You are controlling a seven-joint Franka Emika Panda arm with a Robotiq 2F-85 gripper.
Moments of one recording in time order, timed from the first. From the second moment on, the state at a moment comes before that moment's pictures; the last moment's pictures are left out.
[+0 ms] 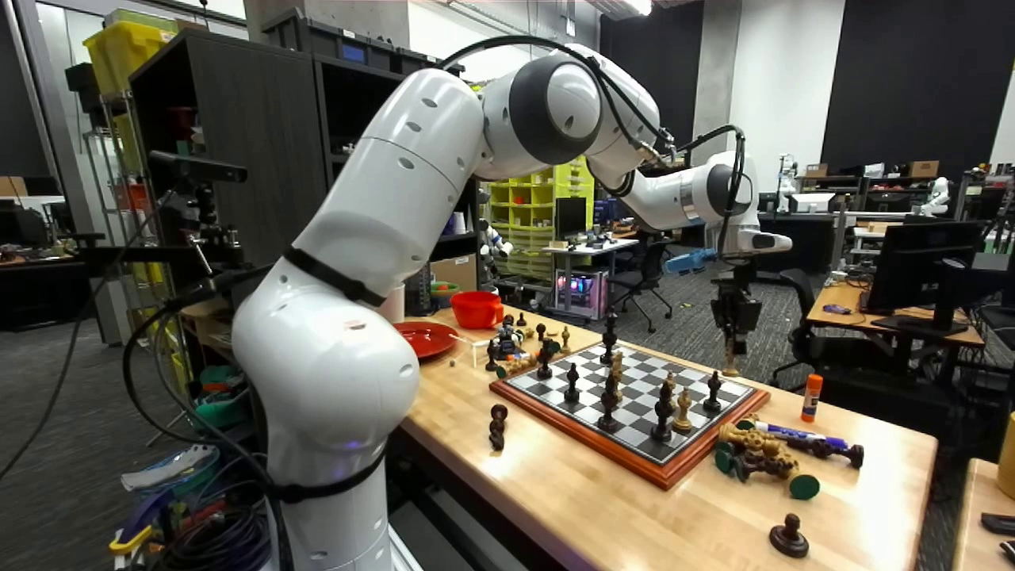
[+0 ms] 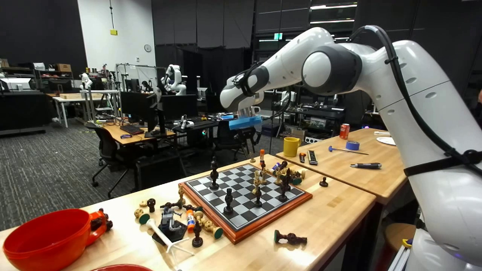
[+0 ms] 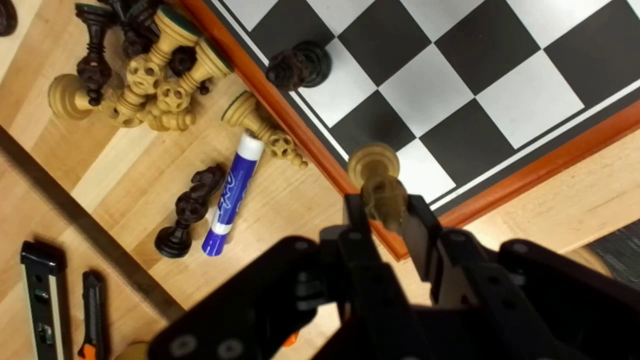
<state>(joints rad) 0.02 0.58 -0.20 -1.39 -0.12 1.87 0.66</state>
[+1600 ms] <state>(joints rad) -0.02 0.63 -0.19 -1.39 -0.04 1.86 0.66</state>
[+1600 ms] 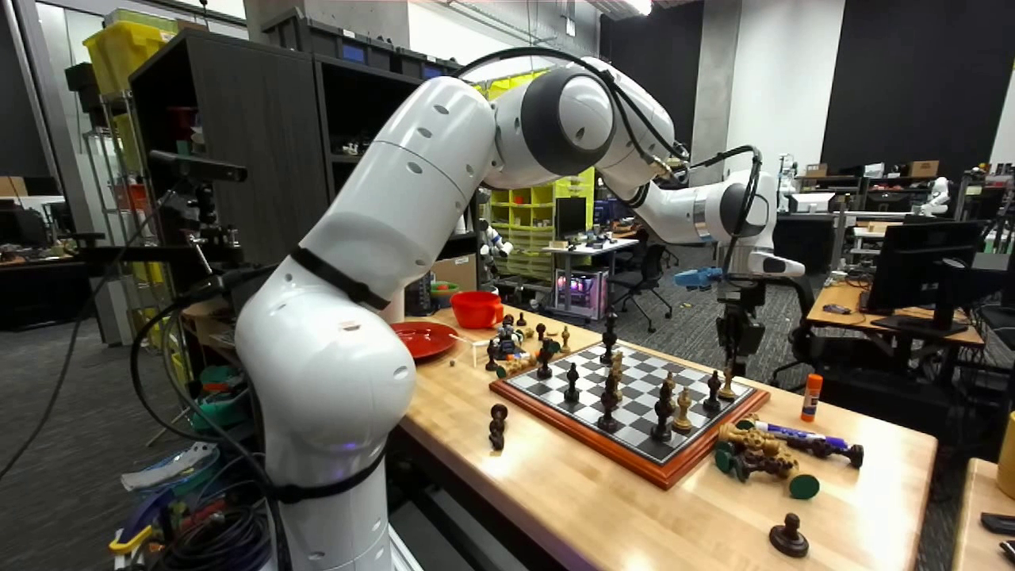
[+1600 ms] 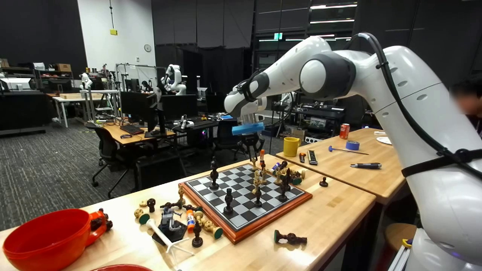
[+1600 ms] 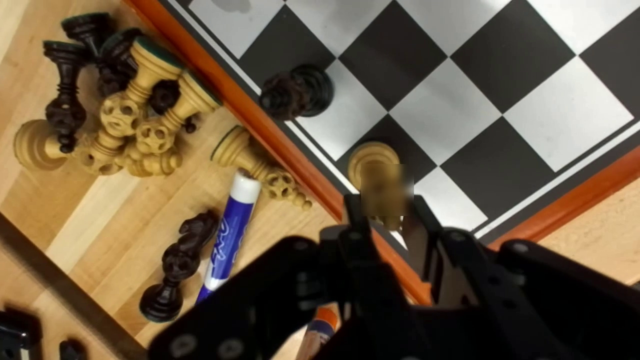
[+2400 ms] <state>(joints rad) -0.03 0.63 -0.19 -1.39 -0.01 1.87 0.66</state>
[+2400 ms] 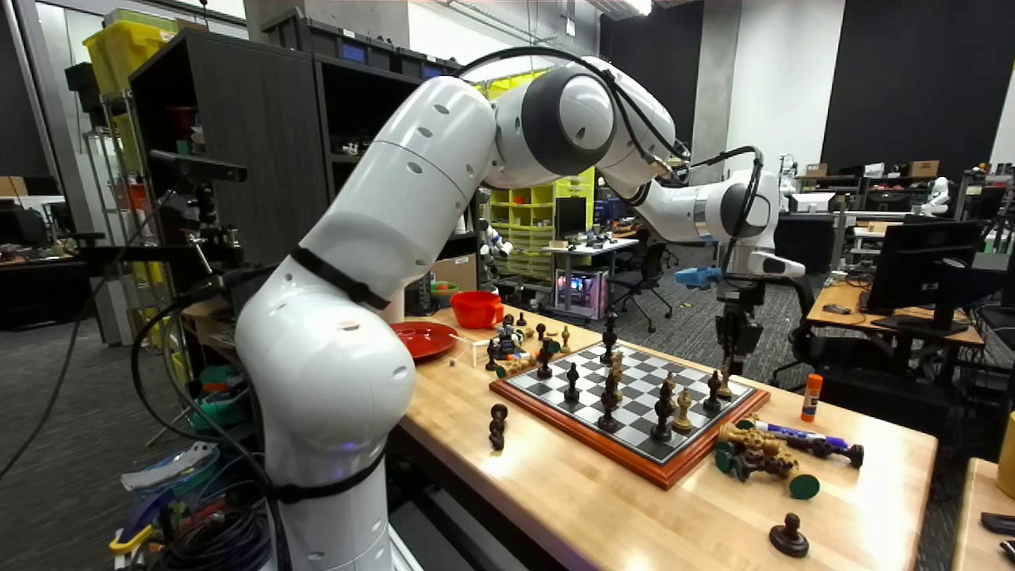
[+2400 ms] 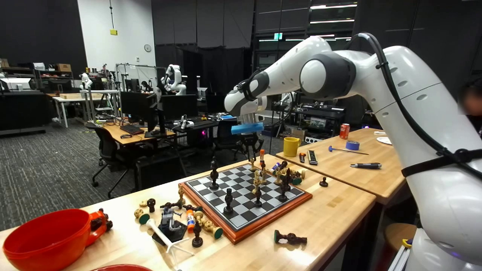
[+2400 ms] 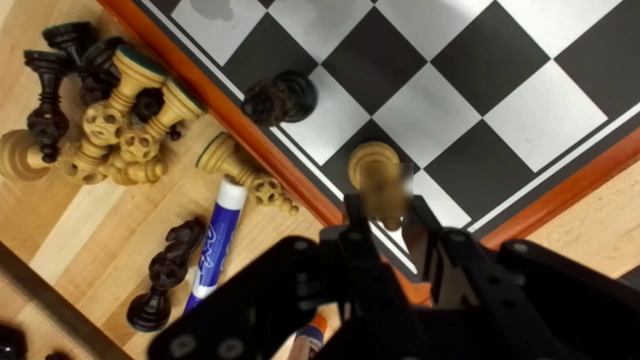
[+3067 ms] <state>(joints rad) -0.03 0.63 -0.19 -1.39 -0.01 1.88 0.66</state>
